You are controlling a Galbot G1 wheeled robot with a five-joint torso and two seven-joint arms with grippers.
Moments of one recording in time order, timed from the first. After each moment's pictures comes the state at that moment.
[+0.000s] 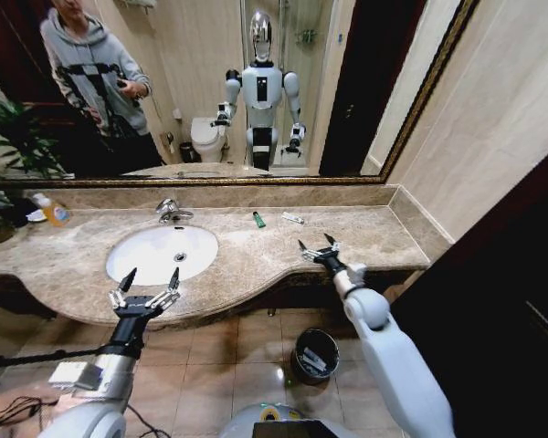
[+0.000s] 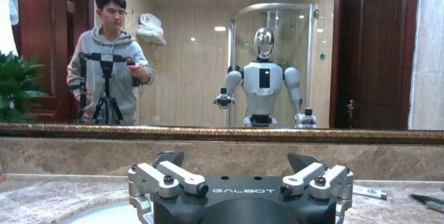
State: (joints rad) left arm 1.84 -1.36 -0.82 -2.47 -0.37 0.04 0.05; right arm -0.96 1.29 0.30 1.73 0.28 -0.20 -0.09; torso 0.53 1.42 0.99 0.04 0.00
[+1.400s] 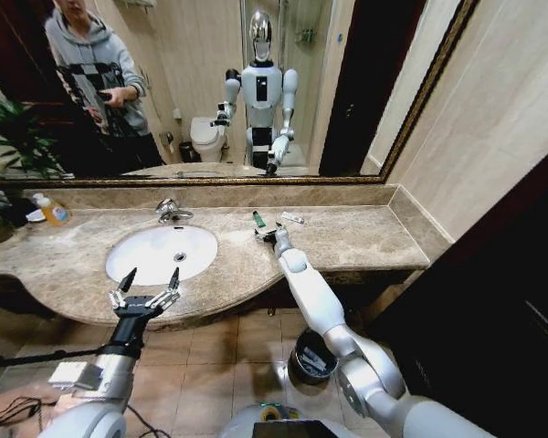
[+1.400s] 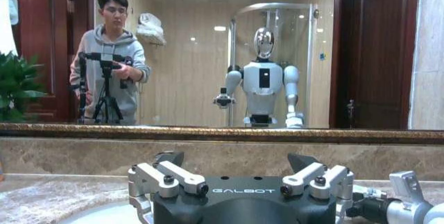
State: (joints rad) left arm 1.84 -1.36 -0.82 -2.47 -0.37 0.04 0.05; right arm -0.46 1.61 0.20 0.96 0.02 -0.14 -0.02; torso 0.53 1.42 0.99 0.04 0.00
